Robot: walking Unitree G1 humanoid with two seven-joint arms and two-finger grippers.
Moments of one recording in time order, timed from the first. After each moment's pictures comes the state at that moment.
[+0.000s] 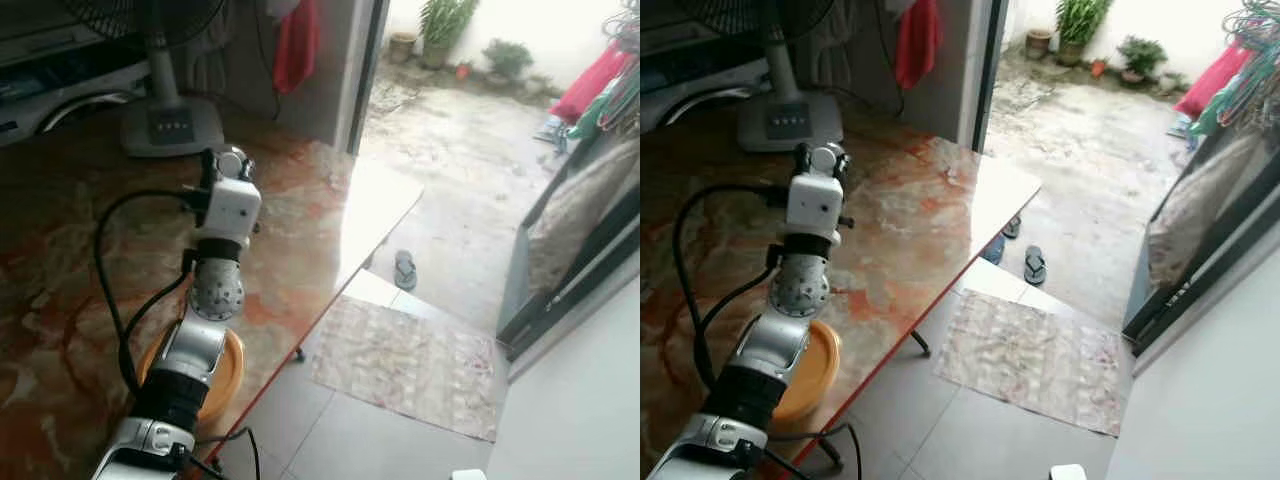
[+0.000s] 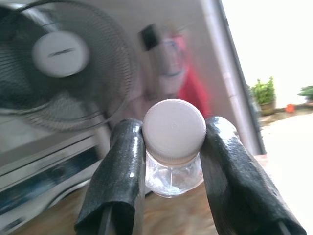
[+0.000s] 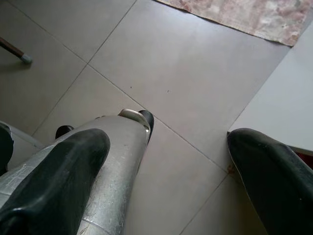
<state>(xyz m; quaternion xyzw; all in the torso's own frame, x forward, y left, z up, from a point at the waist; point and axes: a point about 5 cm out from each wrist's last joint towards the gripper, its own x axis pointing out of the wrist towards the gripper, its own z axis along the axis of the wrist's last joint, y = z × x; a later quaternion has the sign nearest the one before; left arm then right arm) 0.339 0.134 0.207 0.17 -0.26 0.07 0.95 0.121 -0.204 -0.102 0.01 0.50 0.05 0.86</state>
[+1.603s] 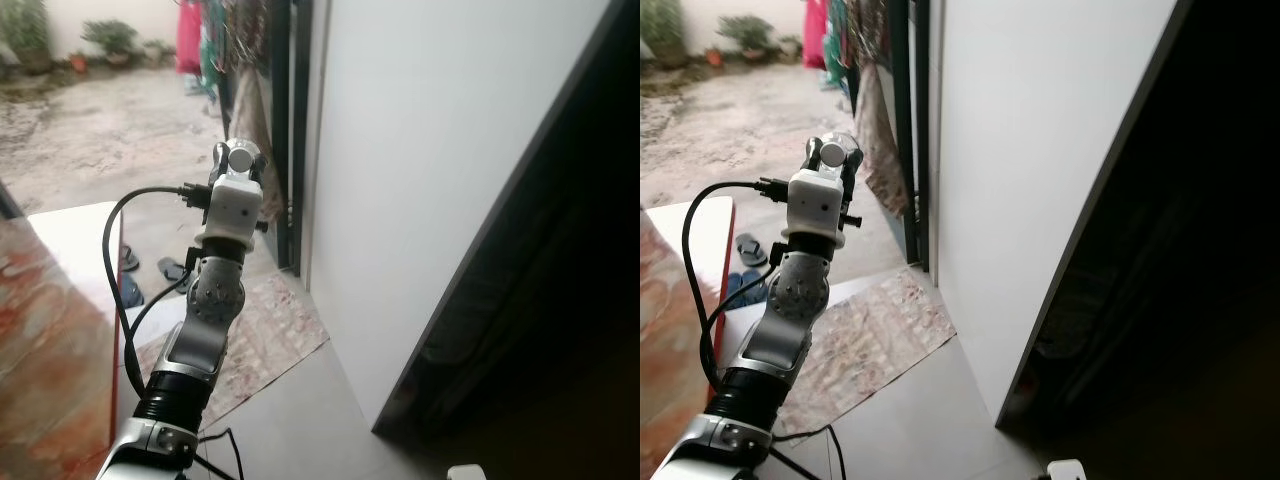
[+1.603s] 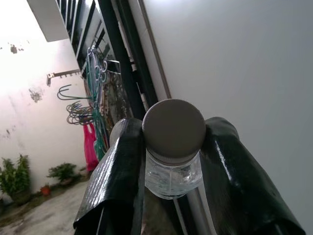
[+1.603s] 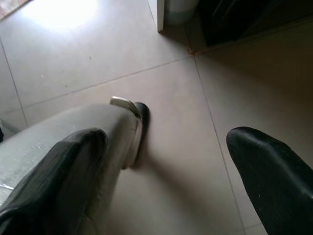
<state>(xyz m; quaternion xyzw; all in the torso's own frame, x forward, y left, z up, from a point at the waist) 0.333 0.096 0.207 0.14 -0.28 -0.03 0.95 0.115 -0.212 -0.103 0.00 0.51 0.04 0.86</state>
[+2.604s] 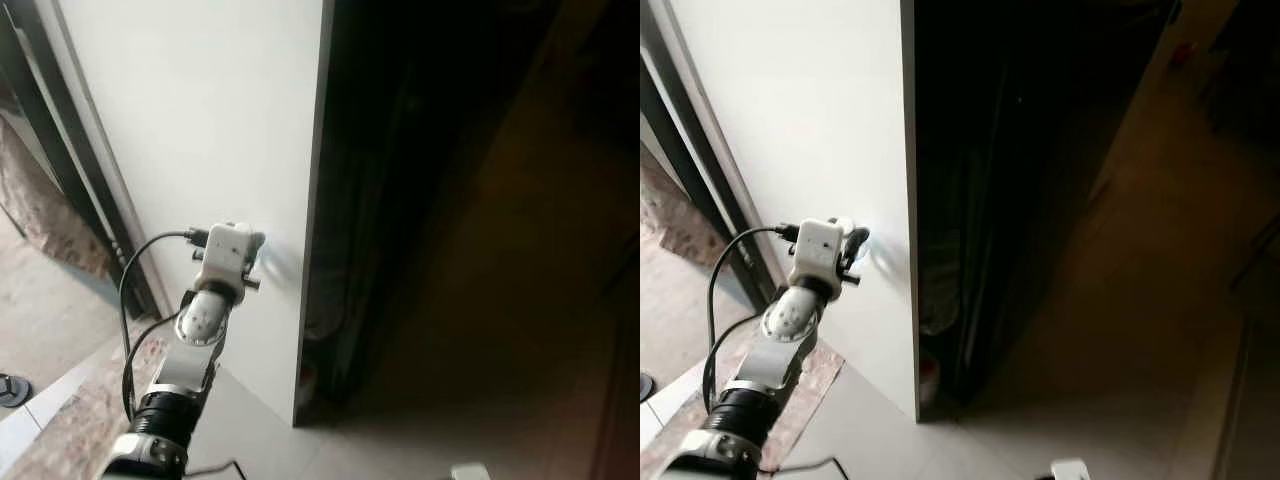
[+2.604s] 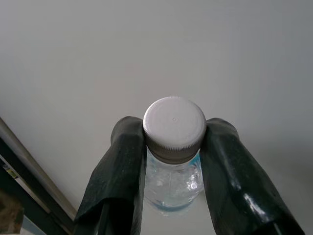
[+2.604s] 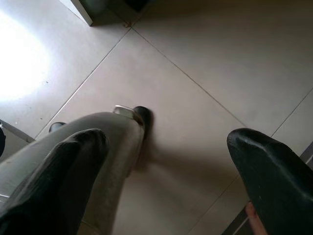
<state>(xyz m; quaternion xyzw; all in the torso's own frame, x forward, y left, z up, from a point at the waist) 0.343 0.173 0.124 0.13 -0.03 -0.03 0.99 0.119 -0.206 -0.103 0.00 0.51 0.05 0.86</state>
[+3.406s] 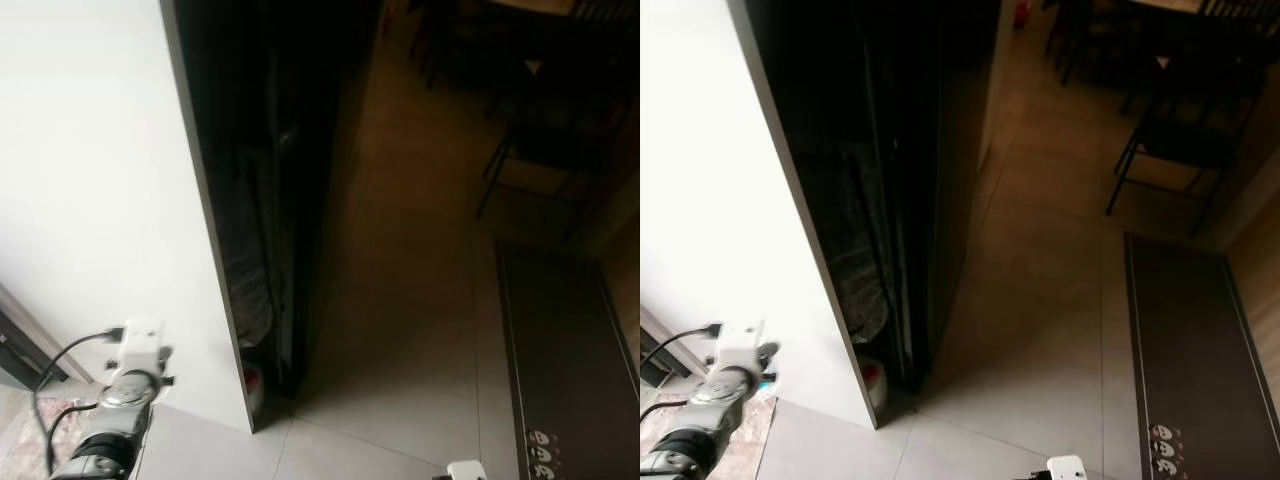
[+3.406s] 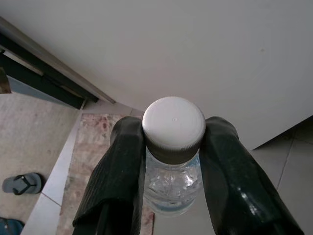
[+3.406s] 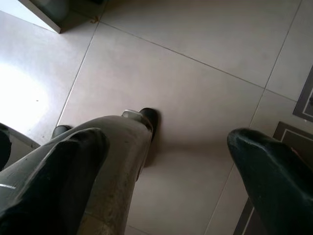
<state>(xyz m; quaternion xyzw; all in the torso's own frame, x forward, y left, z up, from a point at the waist) 0.270 0.271 -0.001 0.14 0.31 0.11 0.93 0.119 -0.208 -0.102 0.00 0.51 0.05 0.86</state>
